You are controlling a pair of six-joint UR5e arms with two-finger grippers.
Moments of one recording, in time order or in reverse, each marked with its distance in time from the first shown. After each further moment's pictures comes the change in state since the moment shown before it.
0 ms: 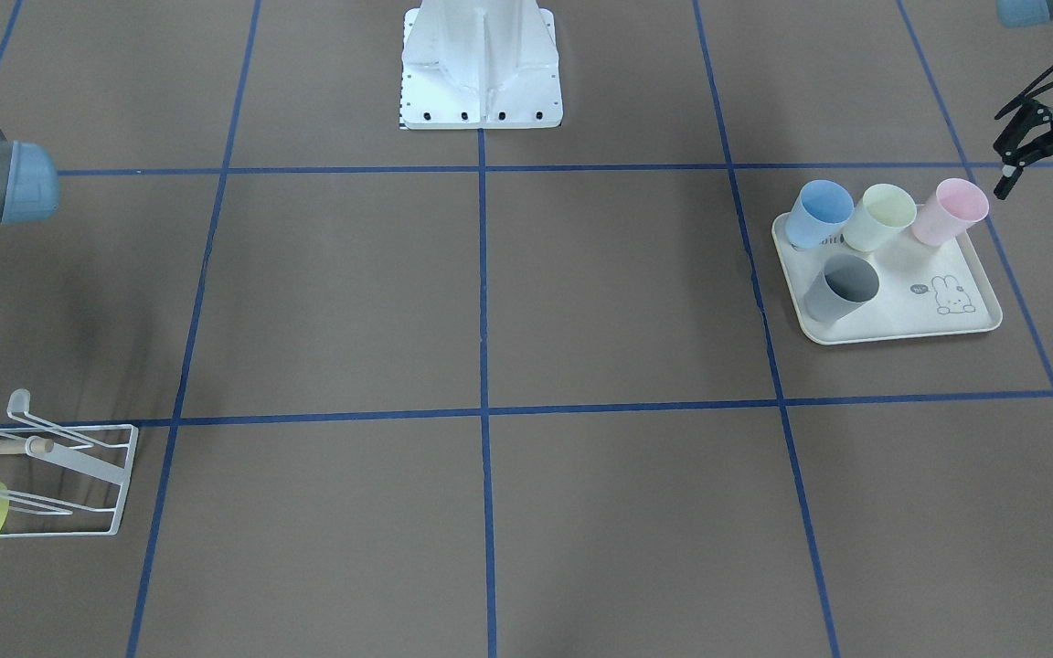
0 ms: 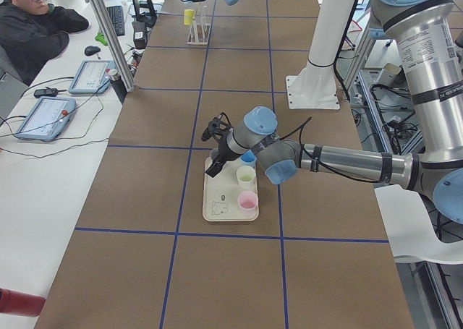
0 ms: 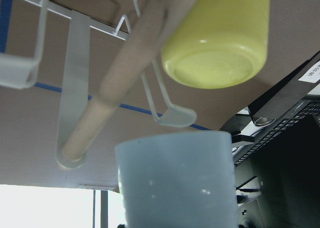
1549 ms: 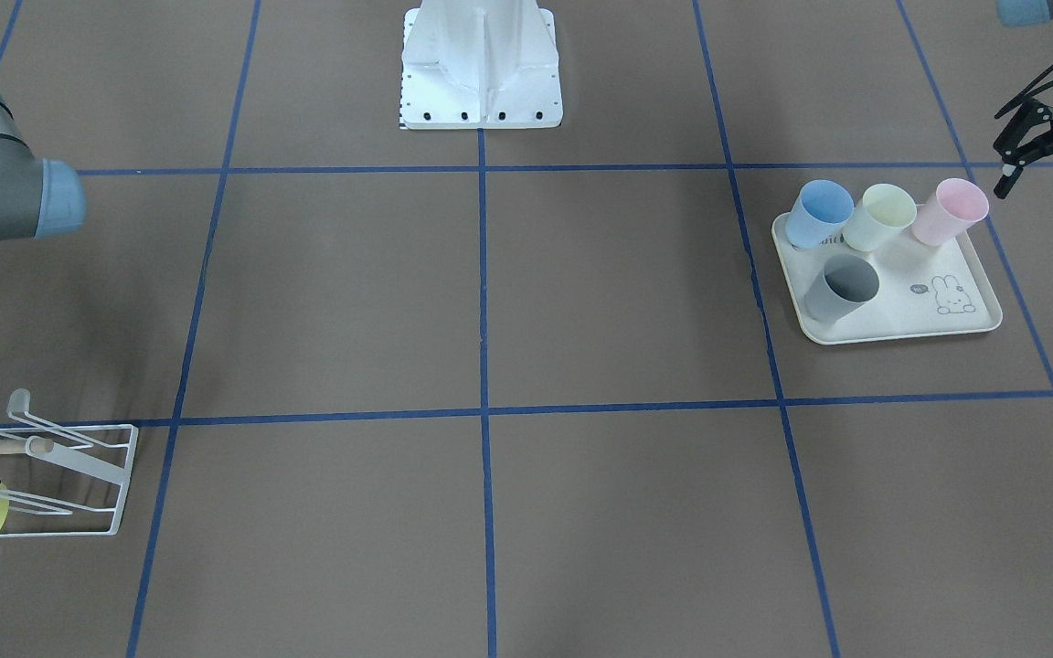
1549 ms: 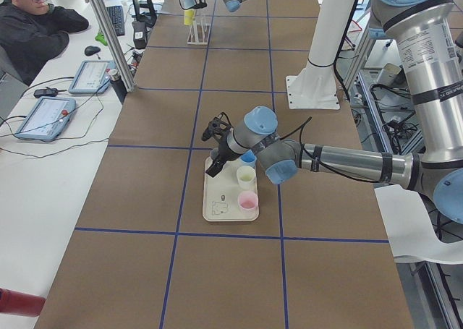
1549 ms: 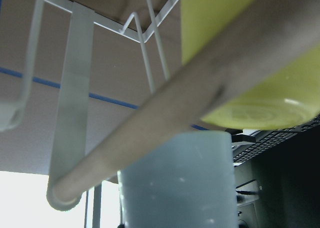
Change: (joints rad) left arm 0.000 0.001 -0.002 0.000 0.000 0.000; right arm -0.050 -0.001 -0.064 0.051 -0.088 -0.001
